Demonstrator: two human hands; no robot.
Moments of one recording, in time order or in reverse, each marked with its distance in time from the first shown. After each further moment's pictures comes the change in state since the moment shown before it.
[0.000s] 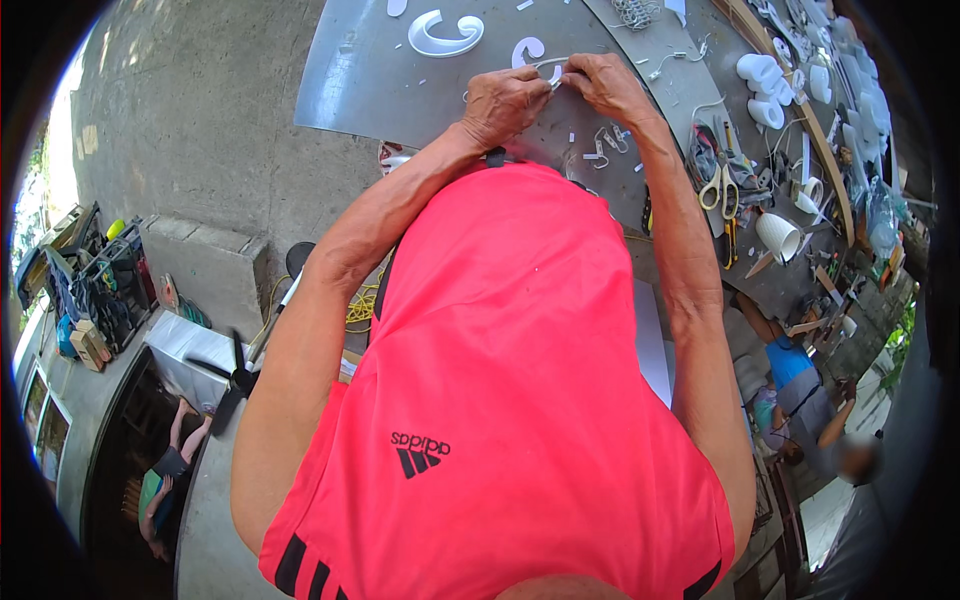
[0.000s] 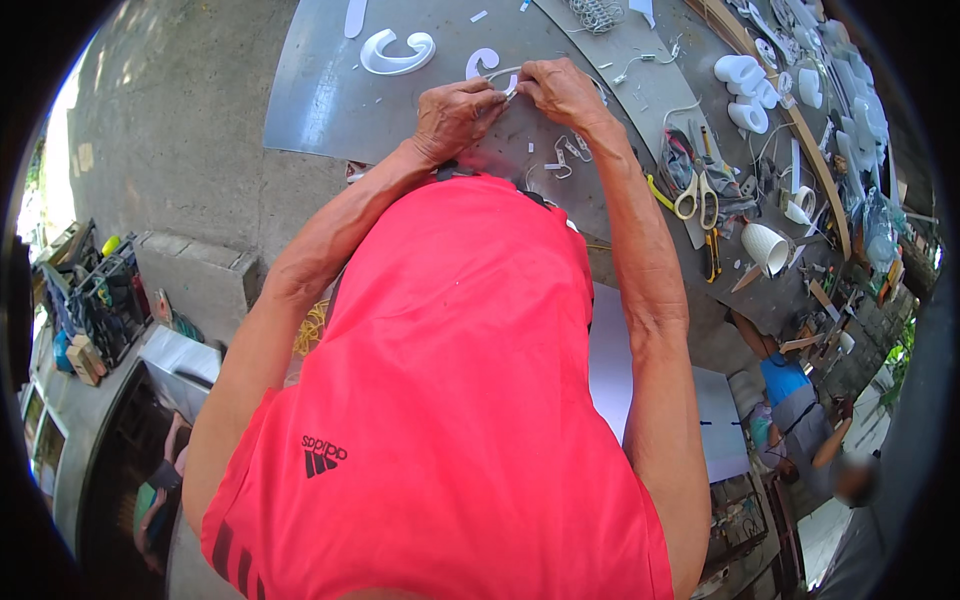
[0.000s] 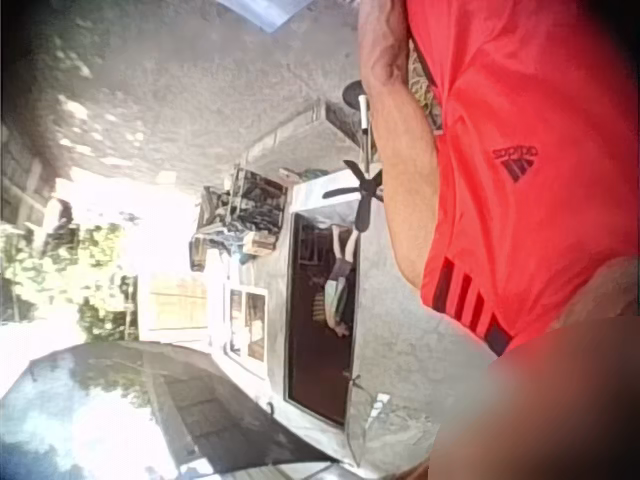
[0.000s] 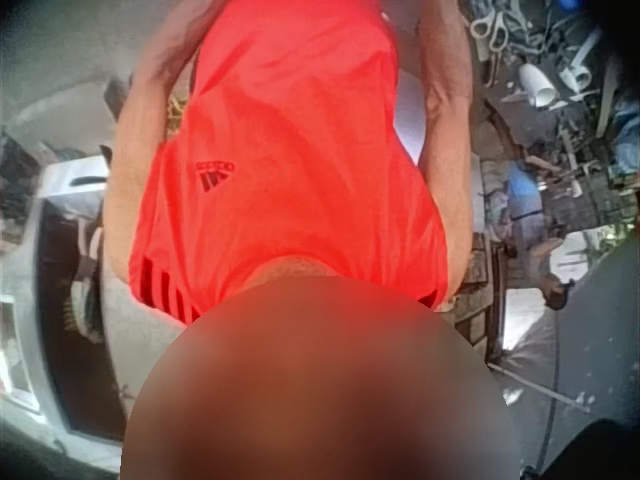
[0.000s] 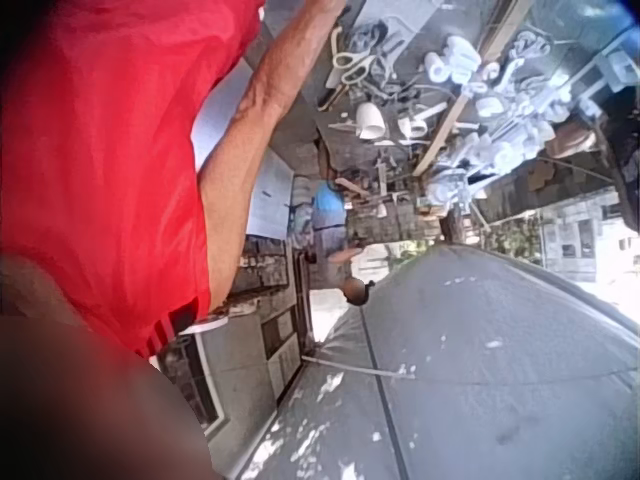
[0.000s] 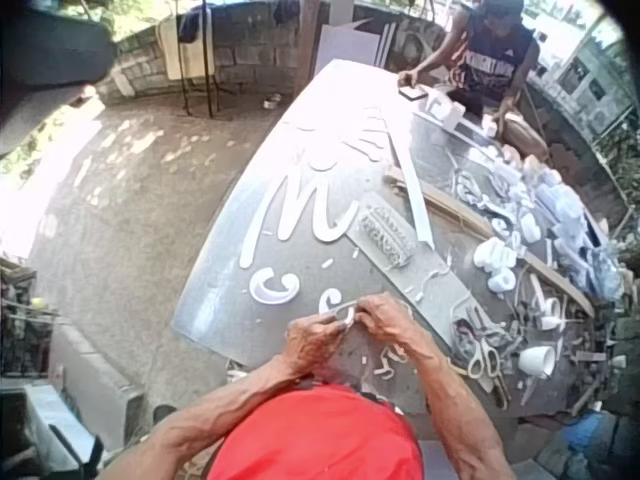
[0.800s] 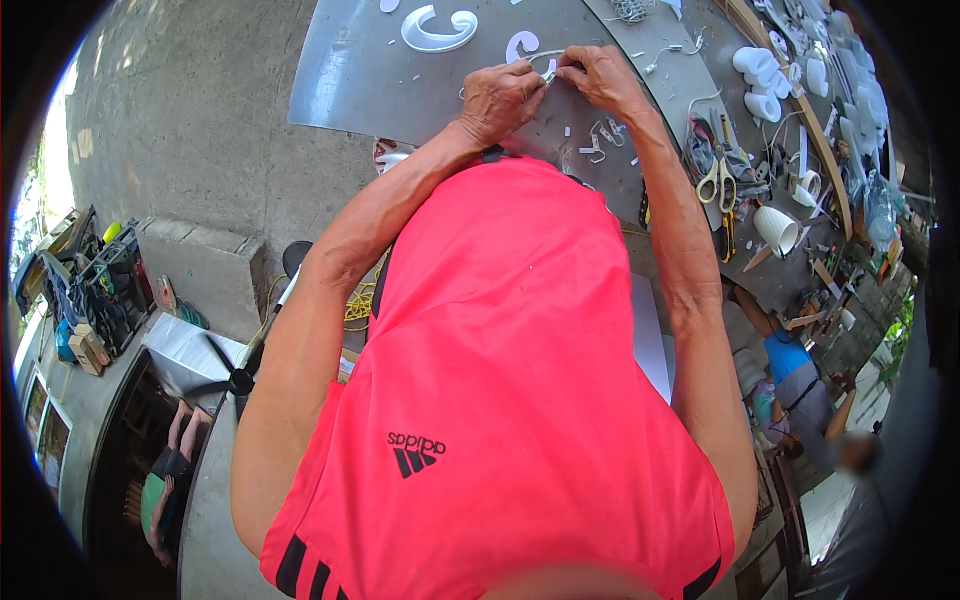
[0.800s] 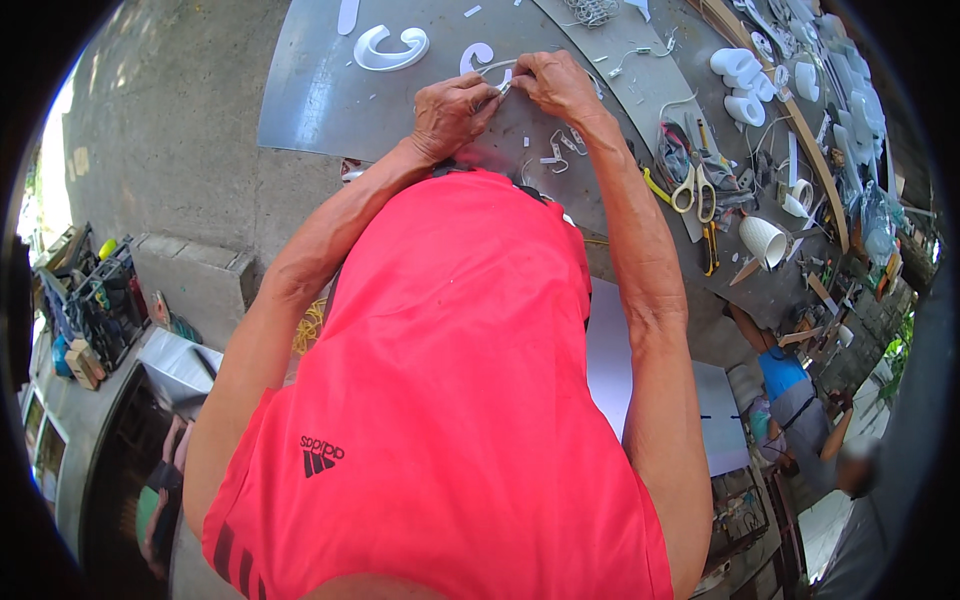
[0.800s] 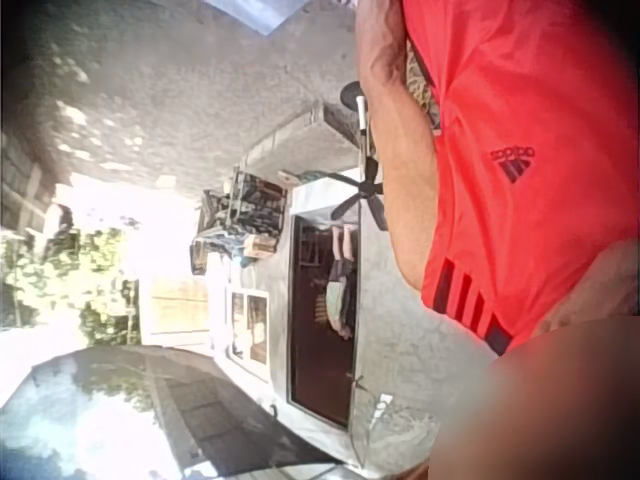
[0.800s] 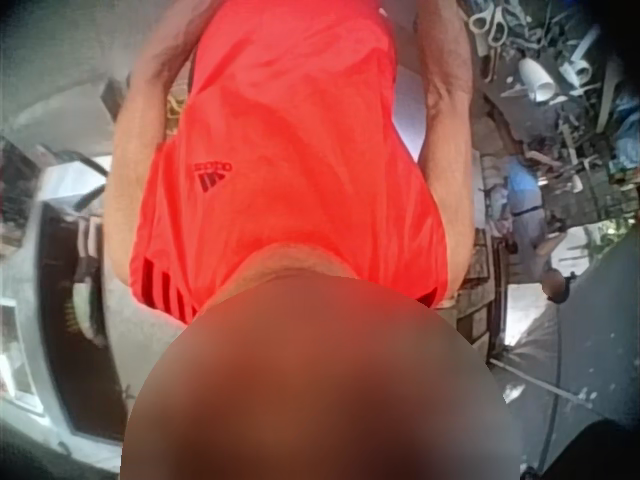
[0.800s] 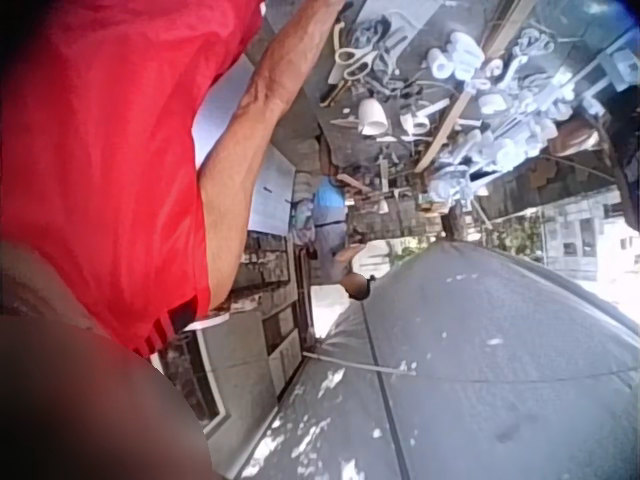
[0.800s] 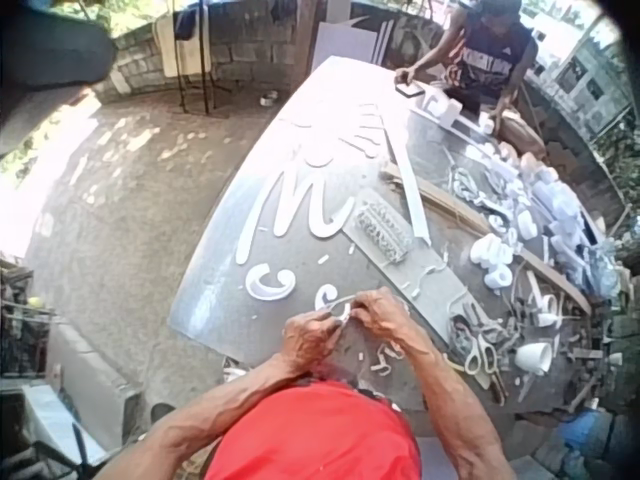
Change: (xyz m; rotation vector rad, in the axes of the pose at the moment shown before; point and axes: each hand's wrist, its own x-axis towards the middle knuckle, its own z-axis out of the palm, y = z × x) left_hand -0.002 0.004 0.005 -0.006 0.046 -0.021; right_hand 0.000 0.004 0.004 0.018 0.032 -0.005
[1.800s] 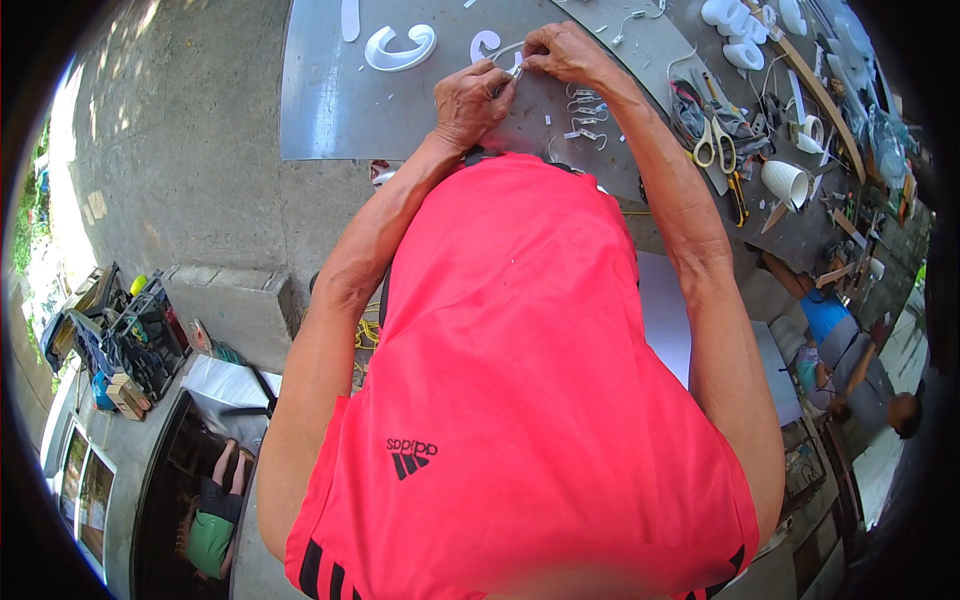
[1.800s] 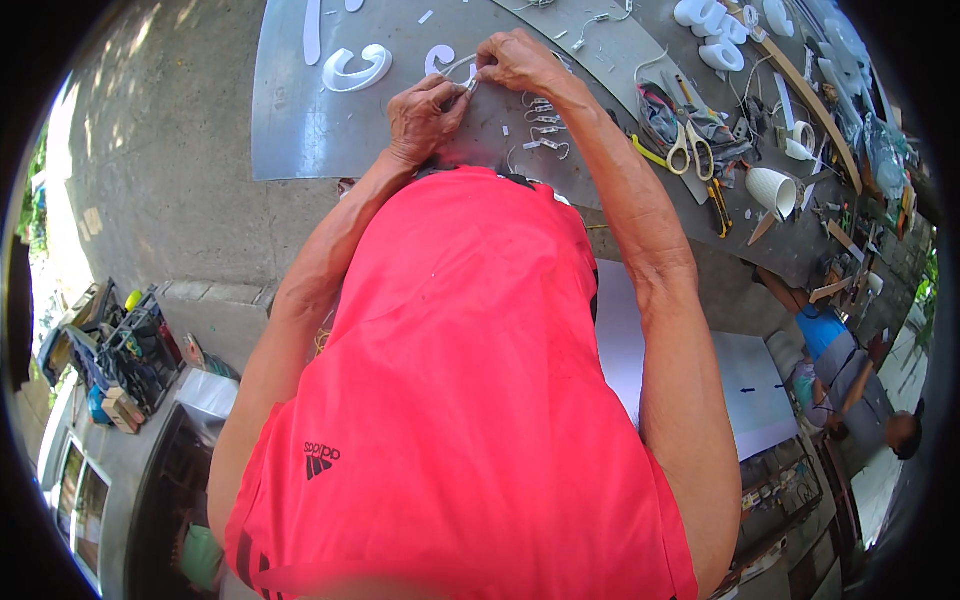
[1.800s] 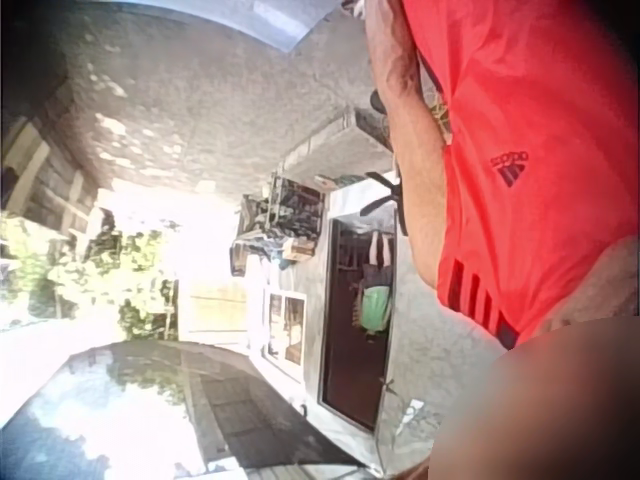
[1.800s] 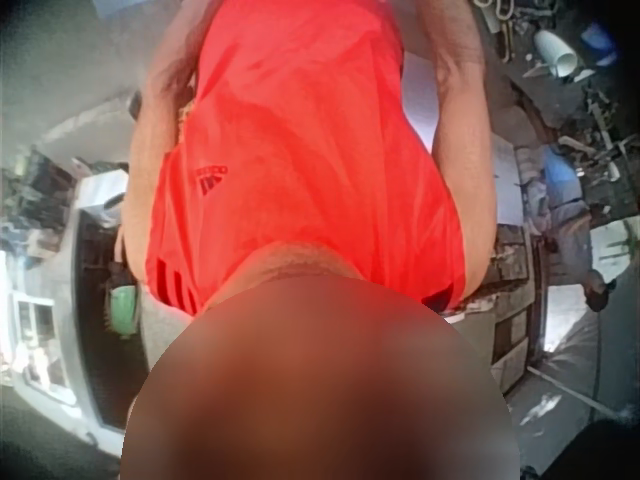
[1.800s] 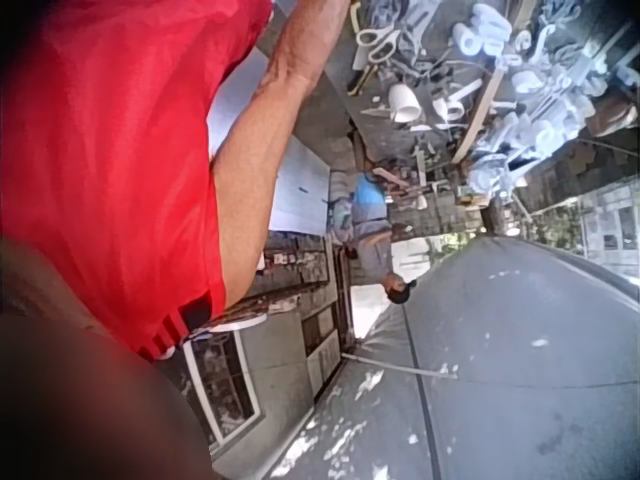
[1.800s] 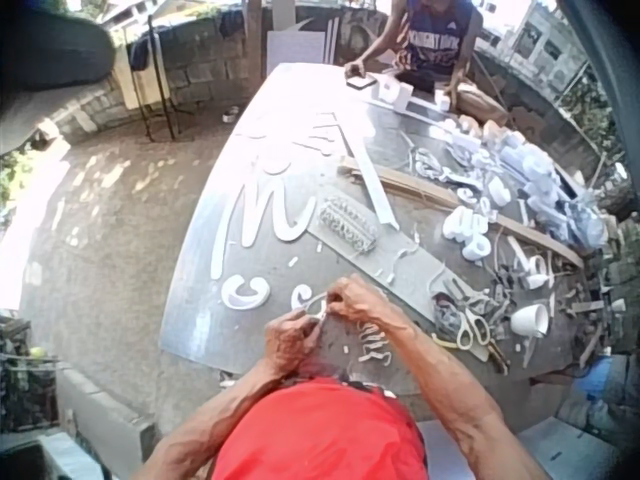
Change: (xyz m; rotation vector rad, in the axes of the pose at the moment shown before) left_hand 0.001 0.002 -0.002 -0.095 0.008 -0.068; right_hand 0.008 0.001 -0.009 0.064 -0.082 0.000
